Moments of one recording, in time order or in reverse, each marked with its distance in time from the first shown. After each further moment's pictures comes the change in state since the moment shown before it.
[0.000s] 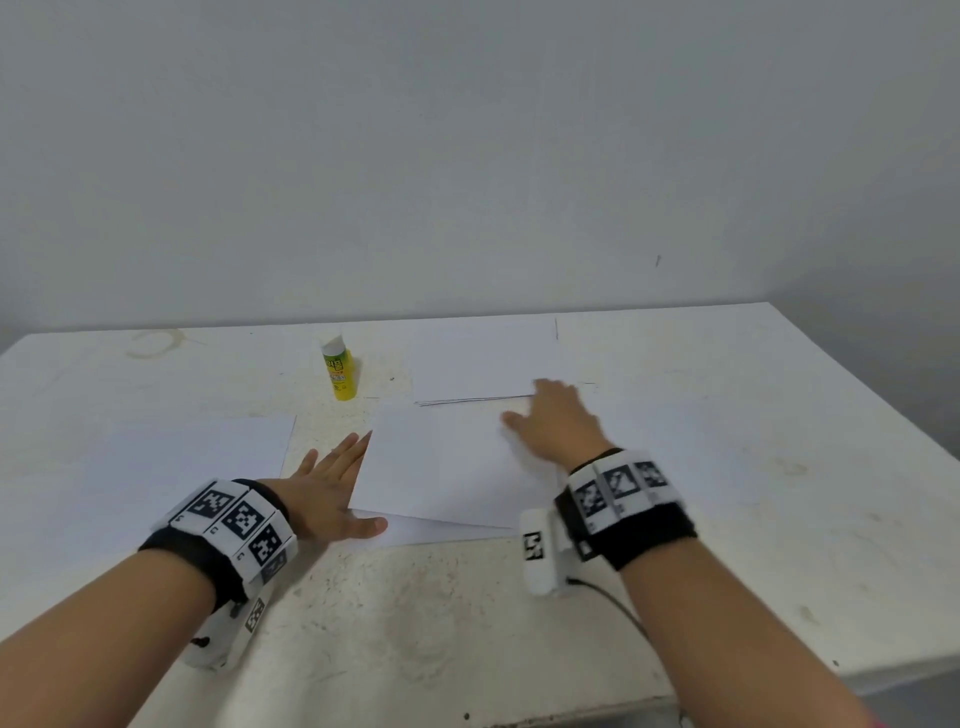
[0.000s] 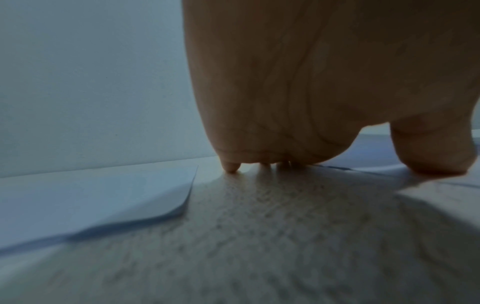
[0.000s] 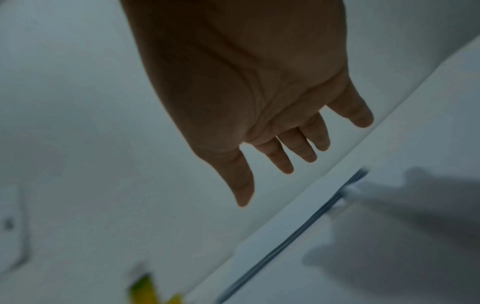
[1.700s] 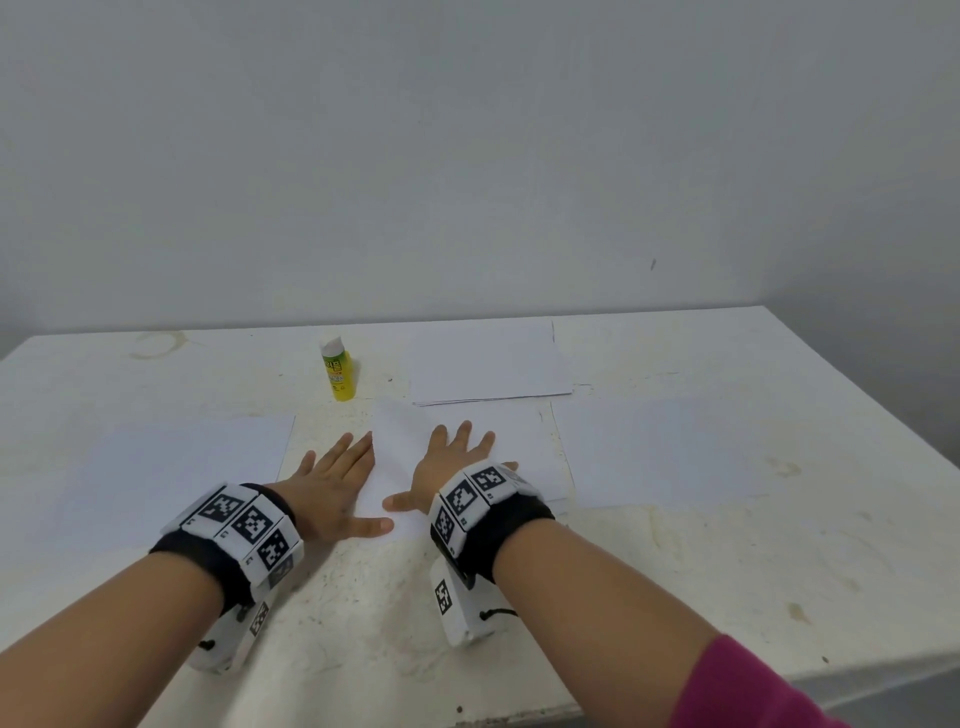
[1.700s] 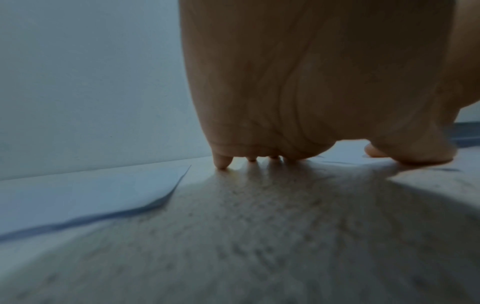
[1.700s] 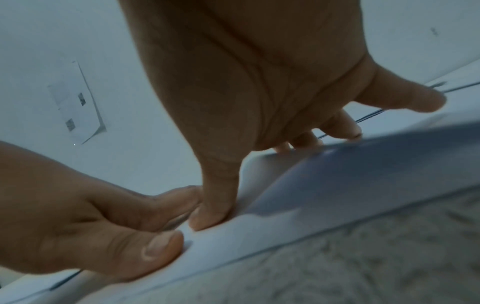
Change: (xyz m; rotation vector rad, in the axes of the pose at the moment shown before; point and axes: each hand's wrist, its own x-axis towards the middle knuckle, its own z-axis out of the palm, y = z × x) left_hand 0.006 0.002 0.009 0.022 0.092 -0.033; right_hand -0.007 -0.075 0.078 -0.223 -0.300 0.029
